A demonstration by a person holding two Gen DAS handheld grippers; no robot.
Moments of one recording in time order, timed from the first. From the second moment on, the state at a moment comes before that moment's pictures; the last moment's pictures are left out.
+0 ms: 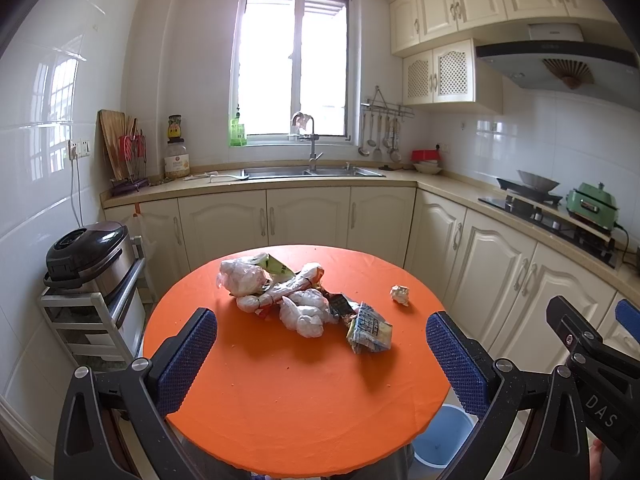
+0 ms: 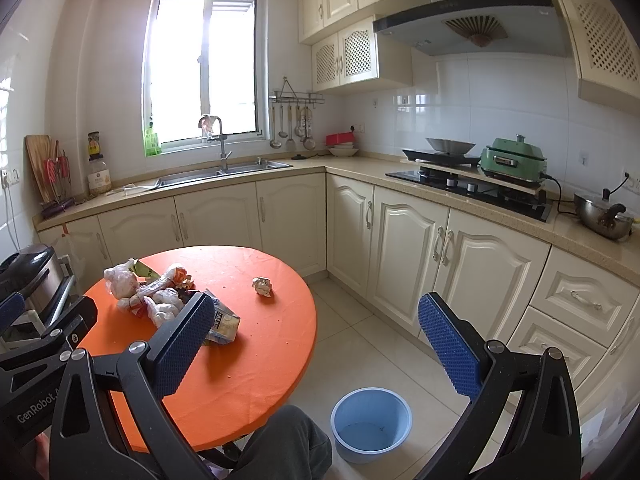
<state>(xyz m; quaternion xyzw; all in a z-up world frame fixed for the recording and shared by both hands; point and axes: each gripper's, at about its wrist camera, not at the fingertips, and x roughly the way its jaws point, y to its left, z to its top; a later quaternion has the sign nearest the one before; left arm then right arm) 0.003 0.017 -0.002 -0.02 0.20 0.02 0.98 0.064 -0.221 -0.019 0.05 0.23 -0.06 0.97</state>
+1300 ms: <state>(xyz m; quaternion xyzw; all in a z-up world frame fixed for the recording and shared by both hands) 0.079 0.042 -0.014 -0.03 0.29 -0.01 0.96 0.094 -0.218 -0.037 0.04 0.29 -0.09 0.95</state>
